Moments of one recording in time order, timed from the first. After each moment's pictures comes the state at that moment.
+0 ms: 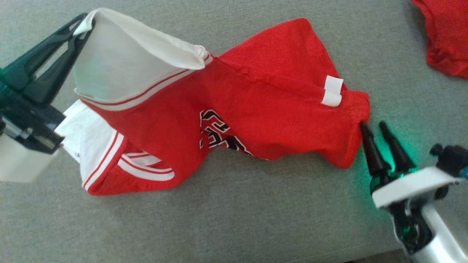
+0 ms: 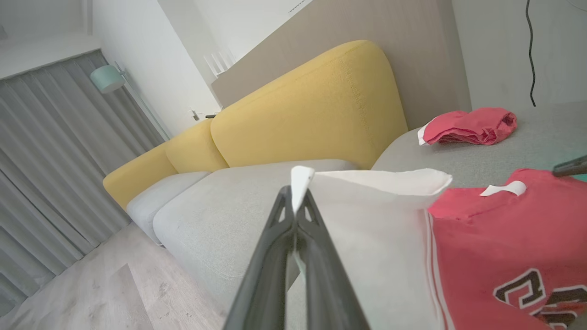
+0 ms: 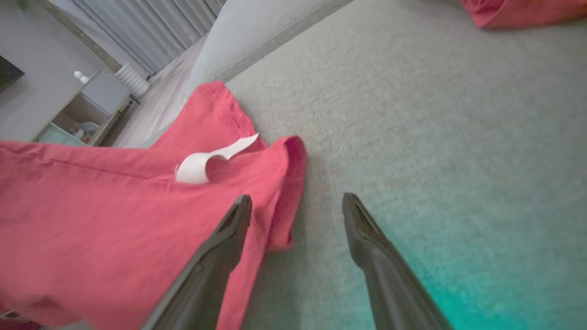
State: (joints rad) left arm -0.96 1.13 -1.04 -0.28 -0.63 0.13 -0.24; right arm -0.19 -0.34 0.32 0.26 0.83 0.12 -0.13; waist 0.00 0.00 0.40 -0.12
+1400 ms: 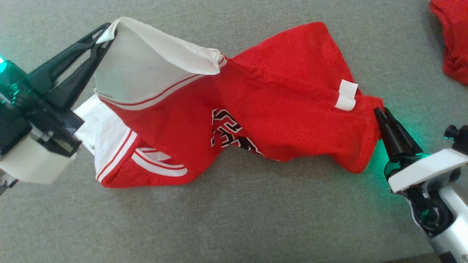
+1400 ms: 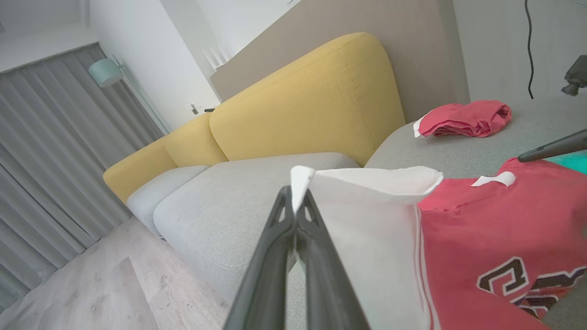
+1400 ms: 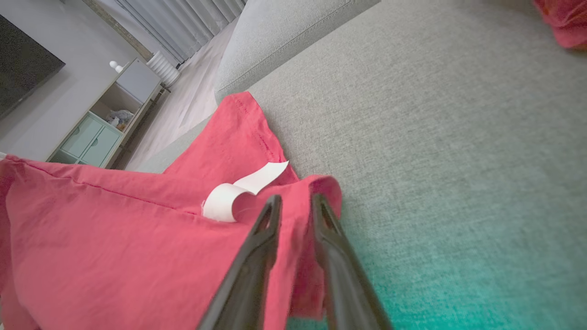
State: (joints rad) left arm -0.97 1.06 -1.07 -0.25 -0.61 0.11 -0.24; right arm -0.26 -0.51 0.47 0.24 1.07 0.12 -0.12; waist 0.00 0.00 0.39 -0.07
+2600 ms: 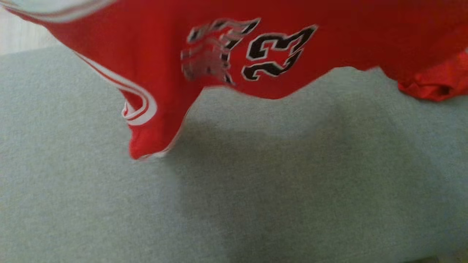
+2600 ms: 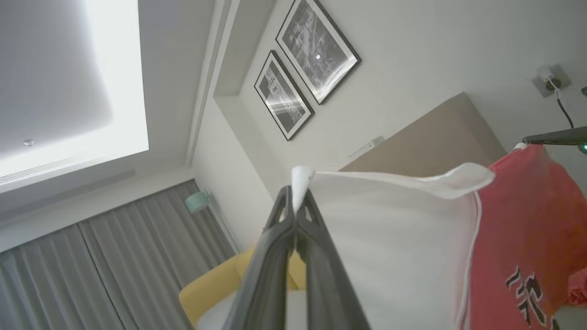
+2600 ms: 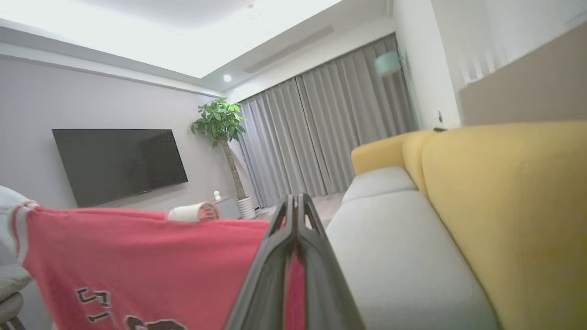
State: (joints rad) left arm -1.00 1.26 -0.69 -0.40 -0.88 0.05 -0.26; right arm -0.39 -0.83 0.15 -0.20 1.24 0.12 -0.05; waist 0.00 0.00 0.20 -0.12
